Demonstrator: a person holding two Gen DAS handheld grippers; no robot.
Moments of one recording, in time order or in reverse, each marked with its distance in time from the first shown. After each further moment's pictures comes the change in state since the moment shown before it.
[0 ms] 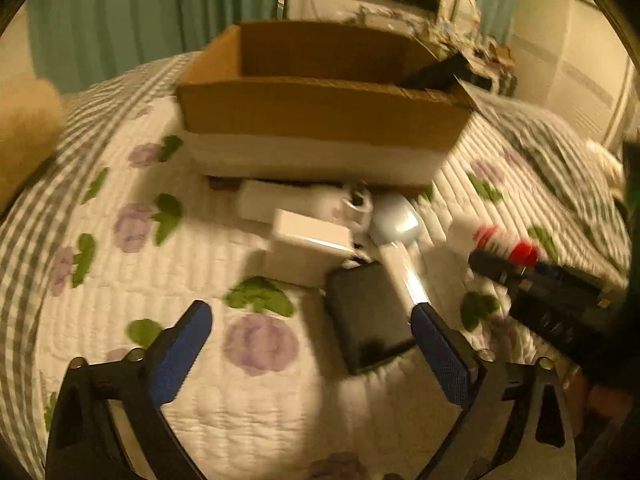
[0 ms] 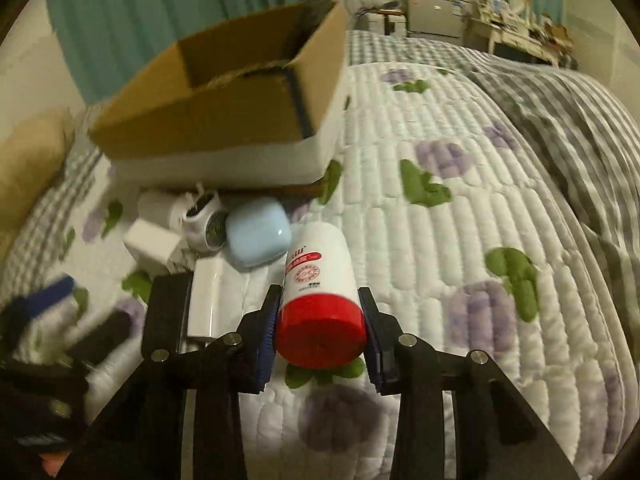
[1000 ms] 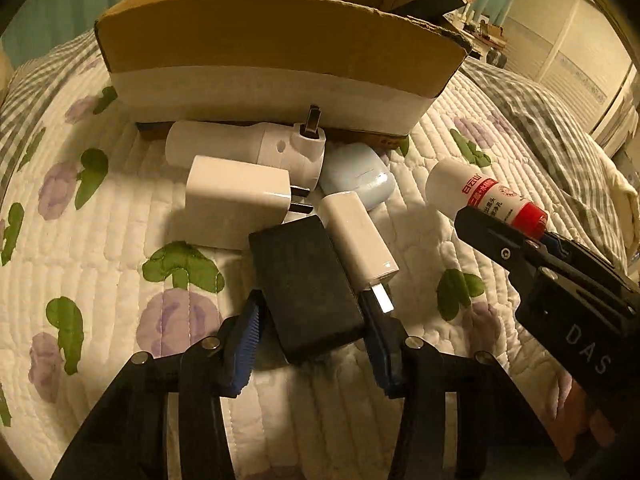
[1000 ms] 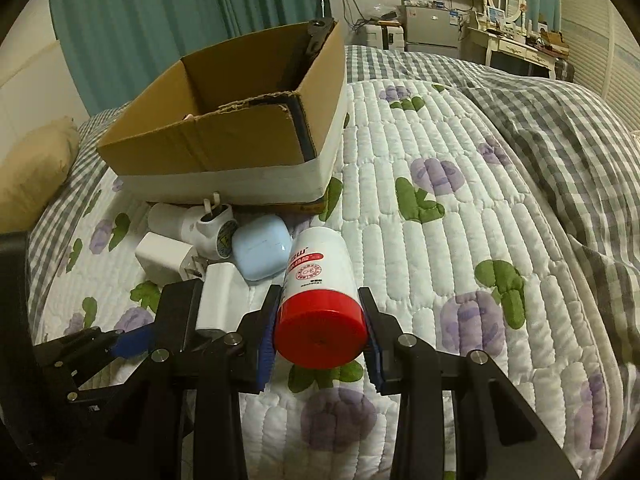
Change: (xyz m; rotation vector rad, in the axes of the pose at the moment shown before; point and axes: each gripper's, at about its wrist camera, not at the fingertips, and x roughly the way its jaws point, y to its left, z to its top) left arm 0.031 -0.007 0.002 -0.043 0.147 -0.117; right arm -0.008 0.006 0.011 -0.017 -0.031 -0.011
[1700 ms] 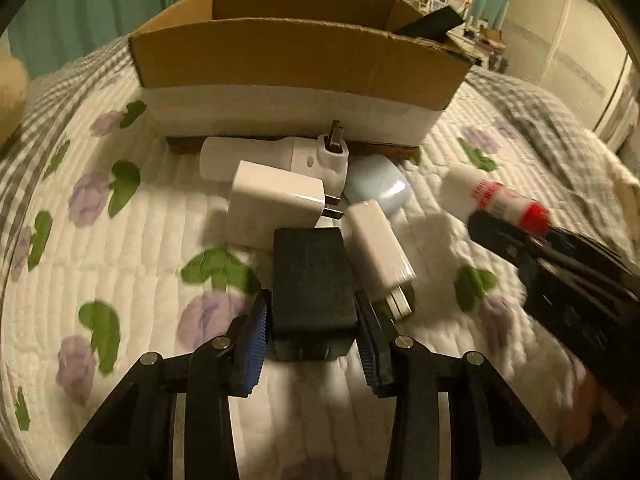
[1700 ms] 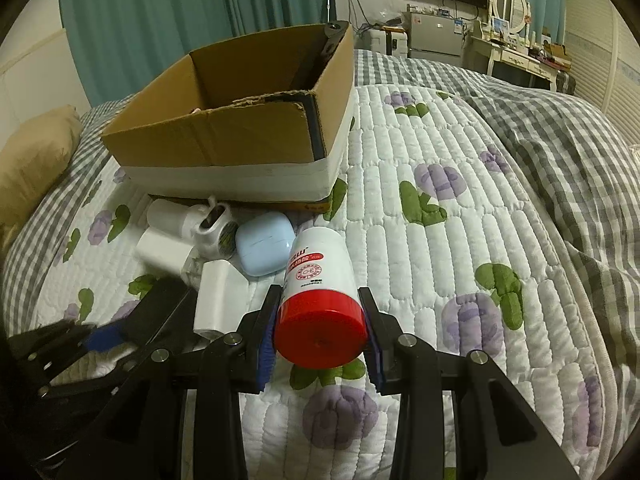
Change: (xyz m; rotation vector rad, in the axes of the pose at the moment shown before) left arm -0.005 0.016 -0.003 0.038 -0.060 0.067; right arm -0.002 0.006 -0.004 -0.037 -0.012 -0.024
